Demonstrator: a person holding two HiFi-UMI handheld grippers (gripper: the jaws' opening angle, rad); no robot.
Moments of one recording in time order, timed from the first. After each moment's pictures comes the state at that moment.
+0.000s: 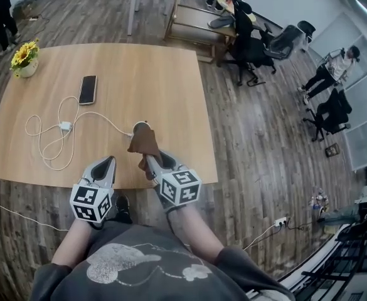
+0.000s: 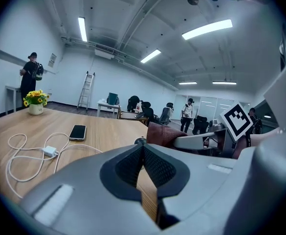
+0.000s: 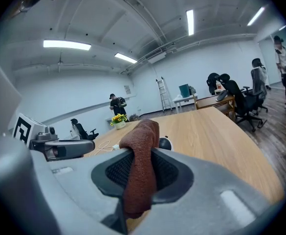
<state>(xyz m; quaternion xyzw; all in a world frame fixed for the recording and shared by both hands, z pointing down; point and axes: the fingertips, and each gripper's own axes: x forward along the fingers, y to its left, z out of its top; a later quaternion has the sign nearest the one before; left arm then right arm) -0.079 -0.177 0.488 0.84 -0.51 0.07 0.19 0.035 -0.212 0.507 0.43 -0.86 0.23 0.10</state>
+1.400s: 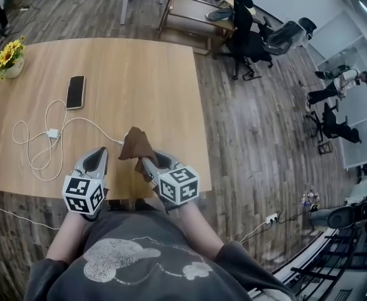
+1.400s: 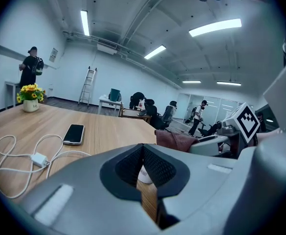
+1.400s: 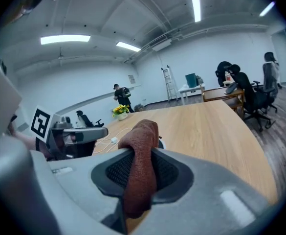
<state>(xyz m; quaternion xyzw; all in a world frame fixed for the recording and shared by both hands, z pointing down) -0.081 -0.249 0.498 0.83 -0.51 0.08 0.21 0.041 -0.250 0.521 0.38 -0.87 0.25 0.16</state>
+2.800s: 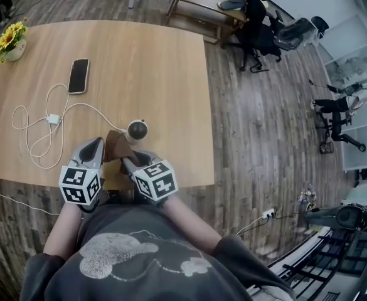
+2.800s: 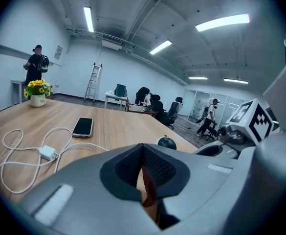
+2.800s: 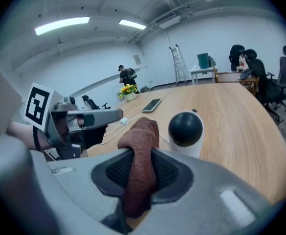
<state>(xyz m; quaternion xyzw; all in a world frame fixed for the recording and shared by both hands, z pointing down) -0.105 -0.249 0.524 0.81 -0.53 0.10 0.23 -0.029 -0.217 0.570 0.32 -0.86 0.28 0.26</state>
